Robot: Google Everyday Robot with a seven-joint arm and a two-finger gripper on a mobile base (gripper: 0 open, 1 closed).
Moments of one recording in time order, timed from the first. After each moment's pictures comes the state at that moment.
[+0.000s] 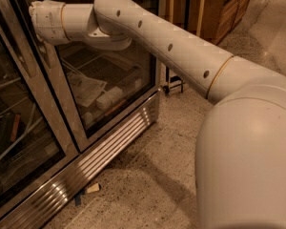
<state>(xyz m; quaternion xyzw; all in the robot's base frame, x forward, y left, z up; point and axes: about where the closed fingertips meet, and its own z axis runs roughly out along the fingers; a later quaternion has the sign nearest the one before) 0.625 0.311 1.010 -0.71 0.06 0.04 0.70</state>
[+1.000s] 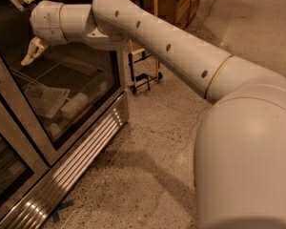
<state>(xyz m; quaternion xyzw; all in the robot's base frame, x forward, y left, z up) 0.623 0.314 1.011 -0.71 0.06 0.04 0.70</state>
